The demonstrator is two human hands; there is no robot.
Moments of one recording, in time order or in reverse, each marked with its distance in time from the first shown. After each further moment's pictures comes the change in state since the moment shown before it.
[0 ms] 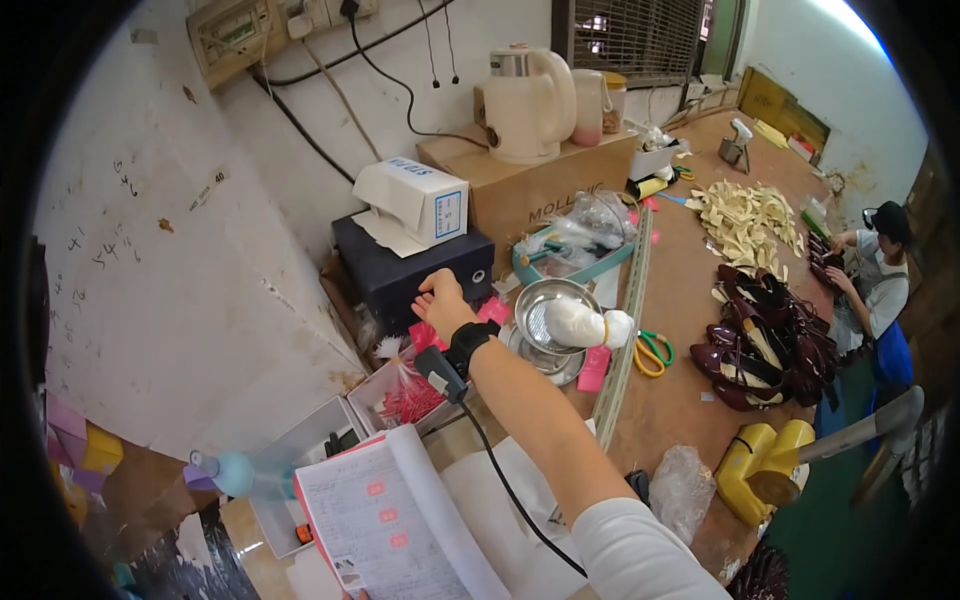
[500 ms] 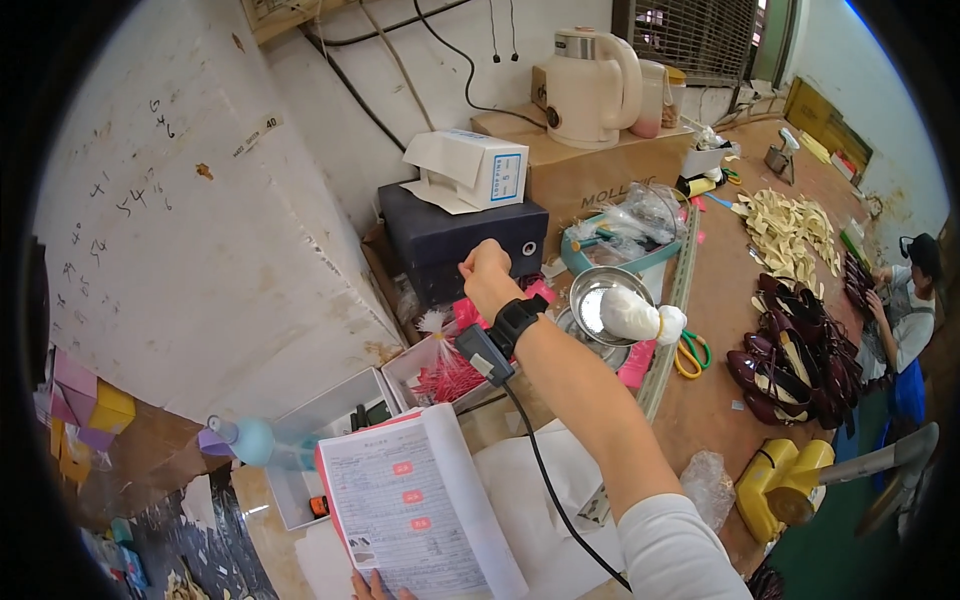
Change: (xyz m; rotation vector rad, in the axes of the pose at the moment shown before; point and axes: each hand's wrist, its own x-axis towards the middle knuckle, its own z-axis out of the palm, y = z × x) left_hand -0.005 -0.014 0.002 -0.007 -0.037 -0.034; right_hand -0.010 0.000 0.024 -0.033 0.011 -0.222
